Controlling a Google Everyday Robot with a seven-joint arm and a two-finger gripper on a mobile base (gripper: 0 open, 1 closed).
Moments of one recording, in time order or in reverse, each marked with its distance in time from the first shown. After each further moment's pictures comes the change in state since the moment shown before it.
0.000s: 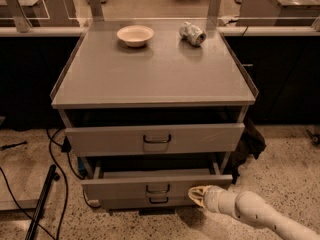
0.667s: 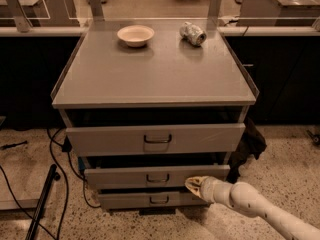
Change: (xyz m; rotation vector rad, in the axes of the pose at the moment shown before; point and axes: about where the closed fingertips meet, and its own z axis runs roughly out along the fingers) arm 0.004 -0.035 0.030 0.041 -0.017 -0.009
